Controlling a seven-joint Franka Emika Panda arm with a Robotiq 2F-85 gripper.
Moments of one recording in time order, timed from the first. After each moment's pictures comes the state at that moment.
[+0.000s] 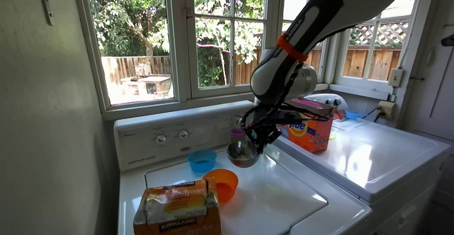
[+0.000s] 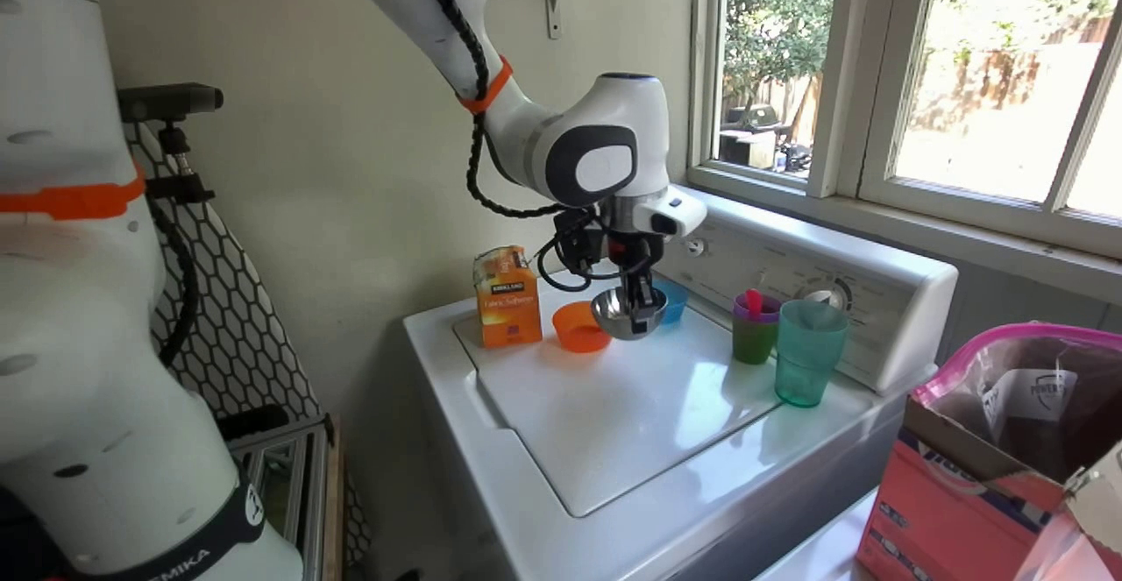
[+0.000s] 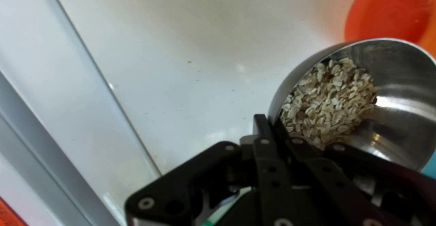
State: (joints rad) arm 0.14 0.18 0.05 -2.34 0.03 2.62 0.43
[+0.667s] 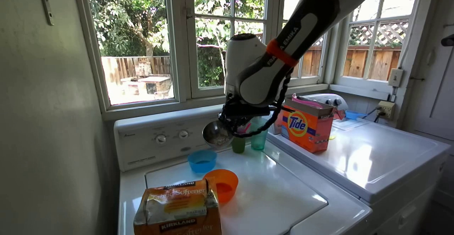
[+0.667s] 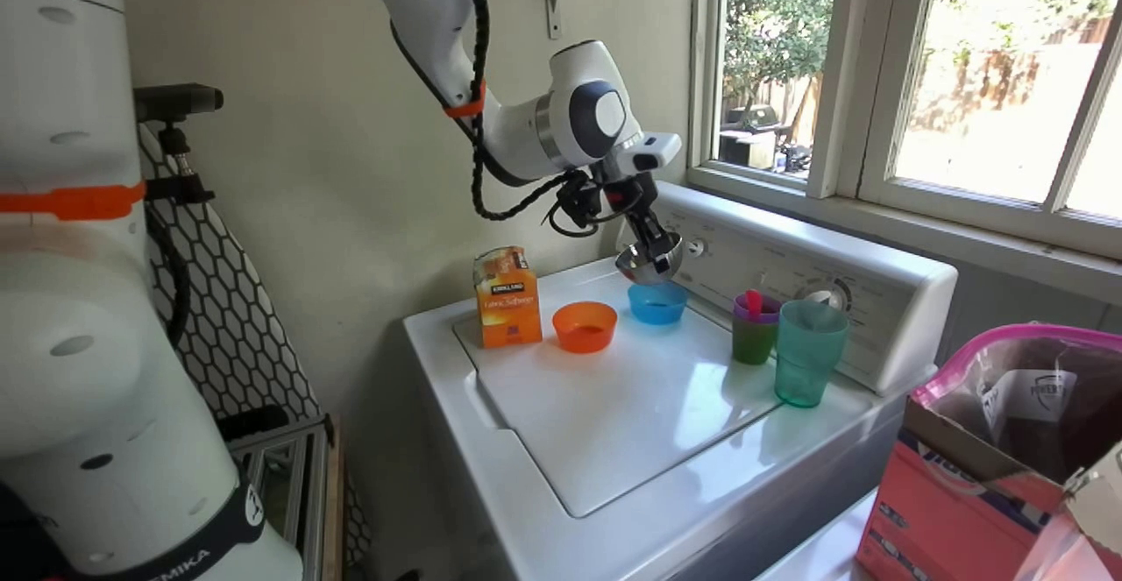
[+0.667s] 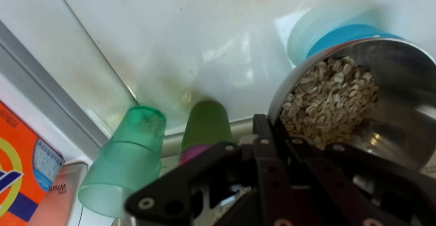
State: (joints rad) arm 0.31 0.24 -0.02 -2.17 -0.48 2.70 0.91
